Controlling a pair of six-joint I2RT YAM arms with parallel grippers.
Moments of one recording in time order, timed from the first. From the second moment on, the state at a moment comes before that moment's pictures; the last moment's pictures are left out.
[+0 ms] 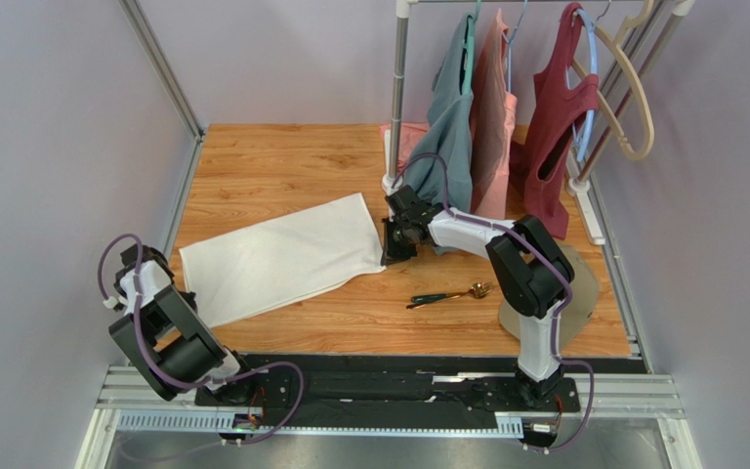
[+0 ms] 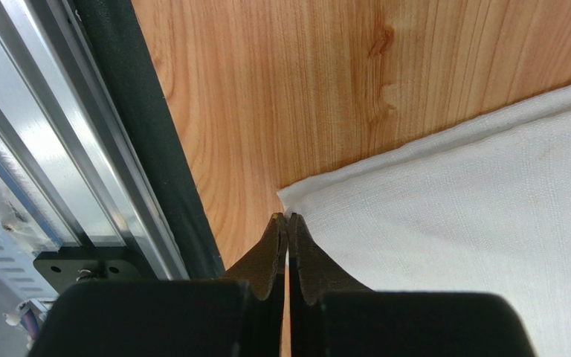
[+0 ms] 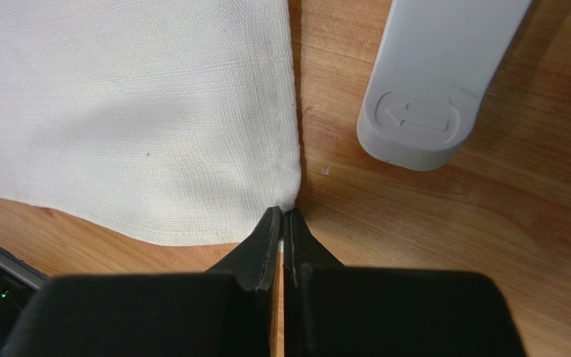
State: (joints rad) left arm 0.74 1.33 0.72 -0.82 -0.21 -0.70; right arm 0.66 1.96 1.28 -0.37 -0.19 0.59
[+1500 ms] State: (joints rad) left arm 0.53 1.66 0.98 -0.57 0.41 -0.33; right arm 0.67 2.00 1.34 -0.38 -0.21 0.48
